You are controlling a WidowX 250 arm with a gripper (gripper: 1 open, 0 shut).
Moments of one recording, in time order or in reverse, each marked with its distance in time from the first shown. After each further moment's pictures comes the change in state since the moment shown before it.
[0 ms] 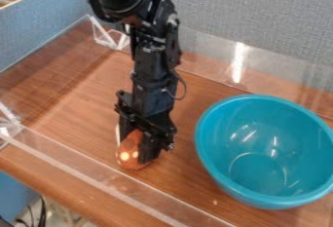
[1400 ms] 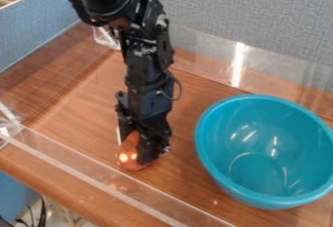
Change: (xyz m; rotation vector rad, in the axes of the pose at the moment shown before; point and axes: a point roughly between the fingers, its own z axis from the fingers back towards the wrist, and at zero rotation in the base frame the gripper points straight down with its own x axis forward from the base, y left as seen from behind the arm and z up) arm -0.003 -0.005 0.000 -0.023 -0.072 -0.087
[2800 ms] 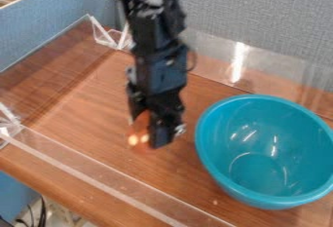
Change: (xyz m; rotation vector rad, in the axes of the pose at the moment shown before) arm -0.001 -0.031 0.063 -0.013 -0.063 -0.107
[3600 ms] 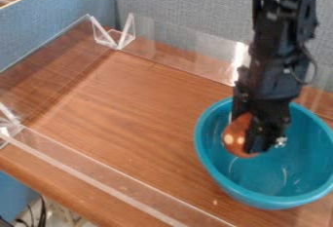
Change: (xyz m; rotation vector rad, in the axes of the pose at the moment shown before) arm 0.086 -0.057 -0.019 0.024 0.018 -0.348
